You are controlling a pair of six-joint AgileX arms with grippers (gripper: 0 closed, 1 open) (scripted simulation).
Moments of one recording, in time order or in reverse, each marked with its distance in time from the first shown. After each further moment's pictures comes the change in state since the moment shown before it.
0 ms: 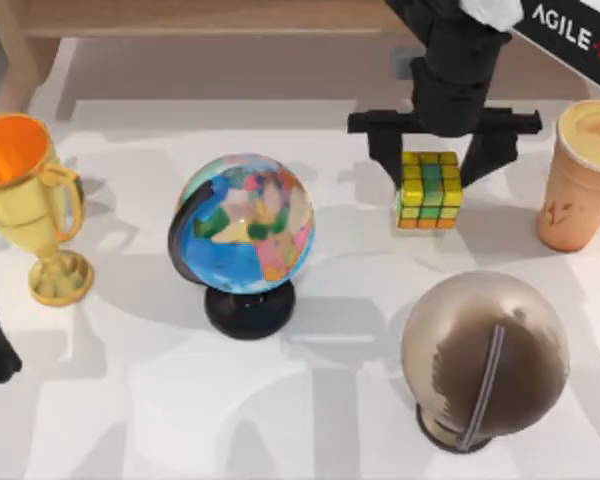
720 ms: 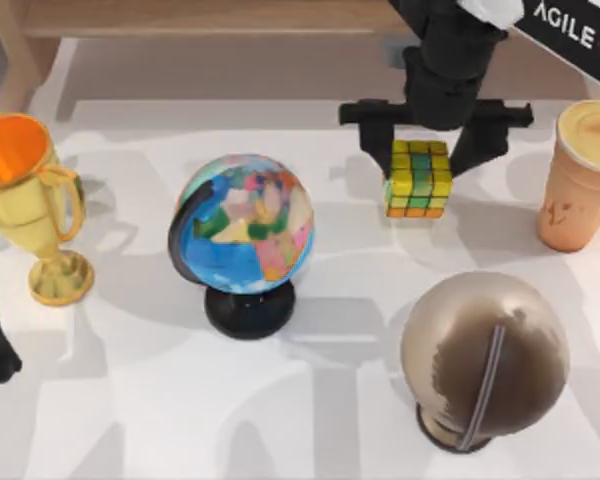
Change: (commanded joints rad) left arm 0.000 0.000 0.000 0.000 0.000 0.000; right arm 0.012 -0.031 -0.024 0.059 -0.006 0.000
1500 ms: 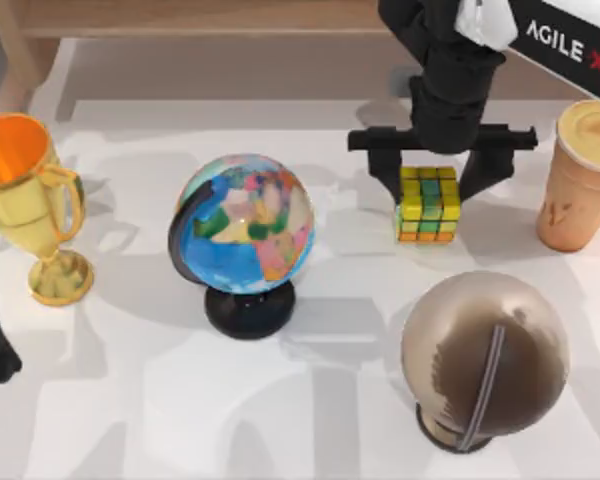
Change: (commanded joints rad) left arm 0.000 0.000 0.000 0.000 0.000 0.000; right arm -0.020 0.028 -0.065 0.015 0.010 -0.001
